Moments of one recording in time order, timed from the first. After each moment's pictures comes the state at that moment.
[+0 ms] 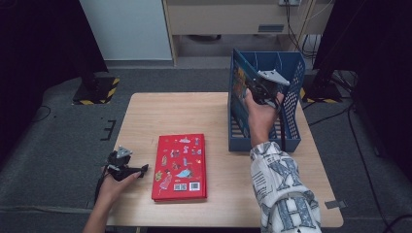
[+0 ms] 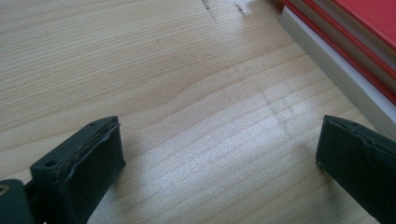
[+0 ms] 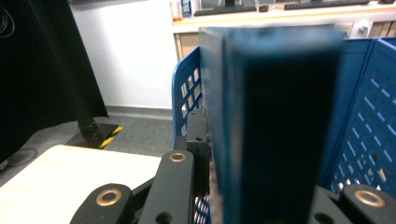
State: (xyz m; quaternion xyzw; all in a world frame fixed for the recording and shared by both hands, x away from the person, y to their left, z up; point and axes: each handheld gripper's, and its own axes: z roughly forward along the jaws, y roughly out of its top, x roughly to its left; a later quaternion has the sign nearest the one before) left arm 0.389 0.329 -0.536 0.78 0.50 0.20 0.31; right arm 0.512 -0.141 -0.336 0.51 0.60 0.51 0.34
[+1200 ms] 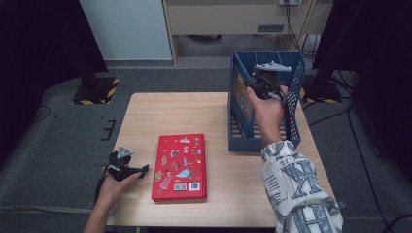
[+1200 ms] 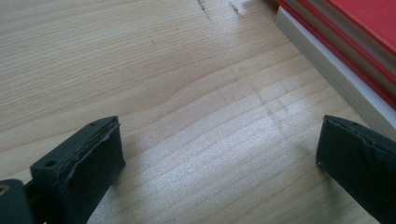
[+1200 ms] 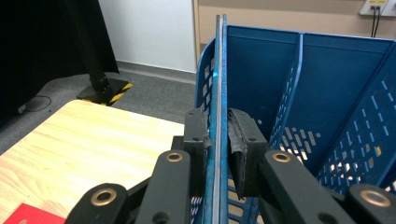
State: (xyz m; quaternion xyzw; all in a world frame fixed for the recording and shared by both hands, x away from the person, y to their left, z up) left arm 0.388 0.327 -0.537 0.78 0.50 0.20 0.32; right arm 0.500 -0.142 -0.298 0.49 0.68 0.45 0.30
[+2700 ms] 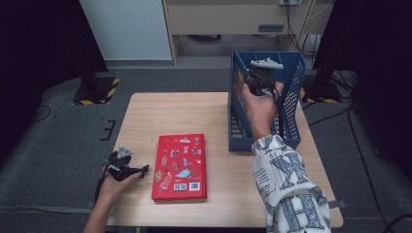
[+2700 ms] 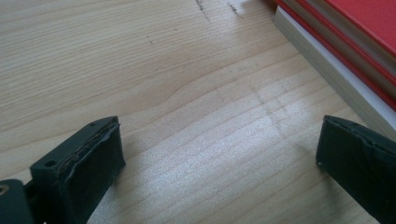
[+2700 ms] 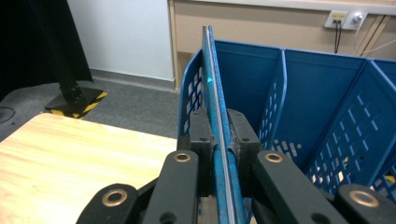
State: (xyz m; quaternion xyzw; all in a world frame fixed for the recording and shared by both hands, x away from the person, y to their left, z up) left arm 0.388 0.327 -0.536 0.78 0.50 0.20 0.32; right arm 0.512 -0.126 -0.297 0.51 0.65 0.44 0.35
